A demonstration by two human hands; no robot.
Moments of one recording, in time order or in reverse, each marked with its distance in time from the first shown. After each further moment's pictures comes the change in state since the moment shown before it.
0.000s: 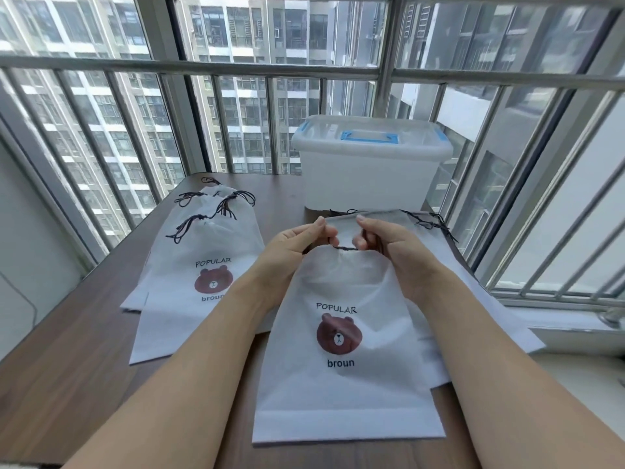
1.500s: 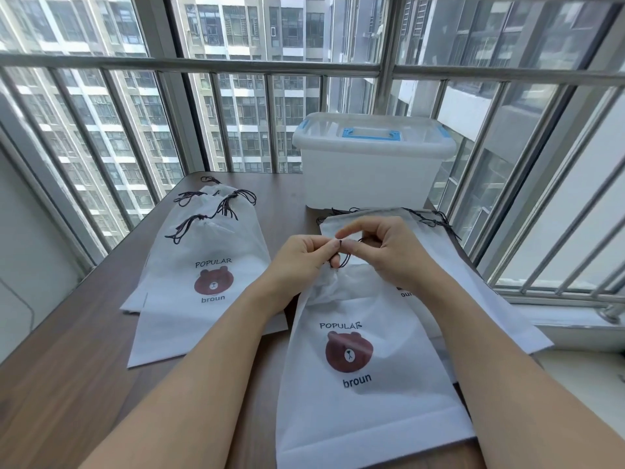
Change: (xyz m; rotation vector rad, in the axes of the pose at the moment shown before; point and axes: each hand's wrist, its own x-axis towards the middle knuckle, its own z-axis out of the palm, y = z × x) left_hand 0.010 -0.019 -0.008 0.545 -0.017 0.127; right_hand 0.010 0.010 -0.004 -0.758 0.059 -0.444
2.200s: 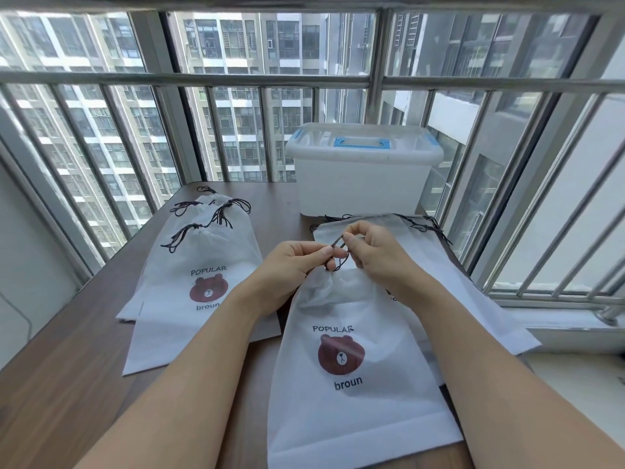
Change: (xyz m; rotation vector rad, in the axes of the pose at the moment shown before) left_hand -0.003 0.007 -0.006 -0.218 -0.121 -0.065; right_hand 0.000 -0.007 0.007 0.133 0.023 0.250
